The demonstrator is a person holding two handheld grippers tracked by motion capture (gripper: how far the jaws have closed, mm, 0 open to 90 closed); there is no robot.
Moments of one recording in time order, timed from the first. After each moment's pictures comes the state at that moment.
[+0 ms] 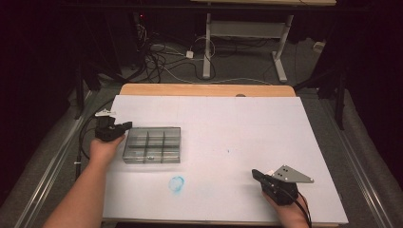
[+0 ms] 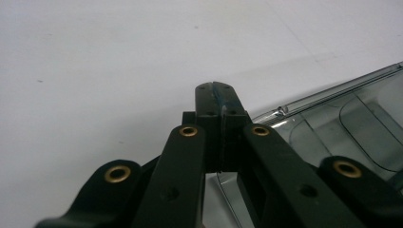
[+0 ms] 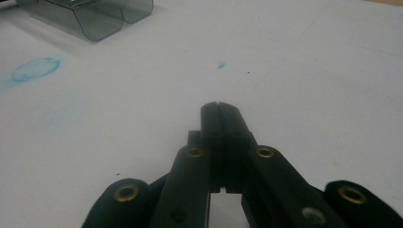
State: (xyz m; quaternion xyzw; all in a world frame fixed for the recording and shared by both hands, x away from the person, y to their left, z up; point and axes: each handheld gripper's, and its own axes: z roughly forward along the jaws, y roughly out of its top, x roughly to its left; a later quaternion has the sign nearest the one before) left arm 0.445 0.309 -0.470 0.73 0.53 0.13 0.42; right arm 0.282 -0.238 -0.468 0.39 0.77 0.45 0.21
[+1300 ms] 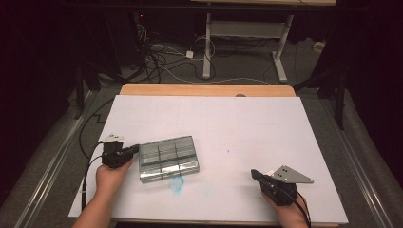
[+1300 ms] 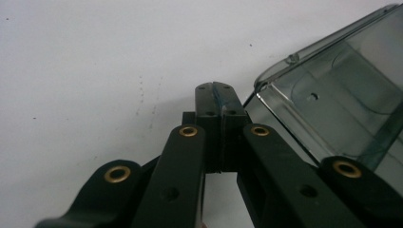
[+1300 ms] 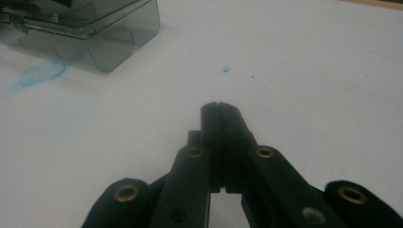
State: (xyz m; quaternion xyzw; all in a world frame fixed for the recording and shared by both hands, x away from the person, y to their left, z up) left arm 0.372 0.272 -0.486 0.73 0.54 0.12 0.41; right arm 0.280 -0.234 -0.466 0.38 0.77 0.46 0.21
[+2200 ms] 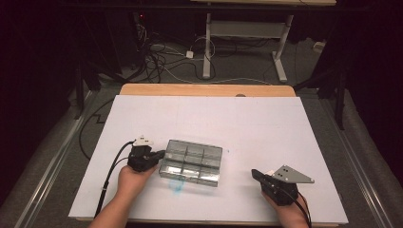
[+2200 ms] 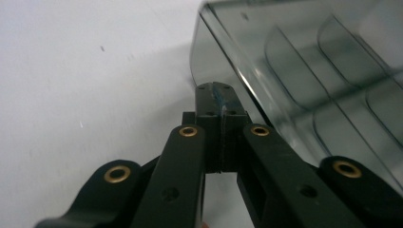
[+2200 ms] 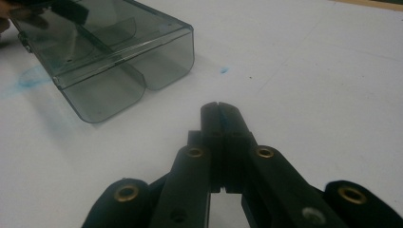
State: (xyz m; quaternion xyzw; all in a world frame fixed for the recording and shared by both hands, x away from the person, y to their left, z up) left arm 0.352 0.201 -0.479 0.80 0.45 0.08 0.39; right arm 0.280 -0.237 -0.465 0.39 0.77 0.46 0.21
